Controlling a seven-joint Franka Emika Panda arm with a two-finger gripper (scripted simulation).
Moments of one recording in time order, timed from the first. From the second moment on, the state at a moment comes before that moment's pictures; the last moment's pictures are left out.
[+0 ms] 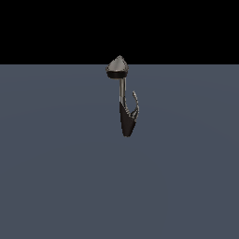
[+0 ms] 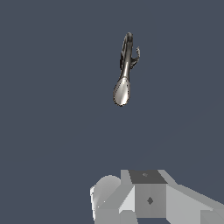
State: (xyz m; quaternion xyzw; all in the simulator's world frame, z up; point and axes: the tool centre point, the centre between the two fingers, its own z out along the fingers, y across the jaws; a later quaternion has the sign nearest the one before) arm -0.249 0.011 0.489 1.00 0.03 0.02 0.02
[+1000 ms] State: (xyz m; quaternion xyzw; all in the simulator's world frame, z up) arm -0.231 0.005 0.499 1.00 0.00 0.04 -0.01
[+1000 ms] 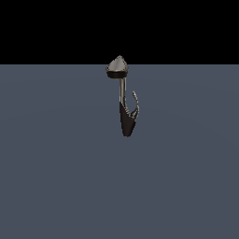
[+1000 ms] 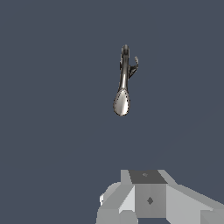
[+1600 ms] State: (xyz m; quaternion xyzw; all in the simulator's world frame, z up) arm -0.176 0.011 0.477 0.99 -0.10 0.00 -0.08
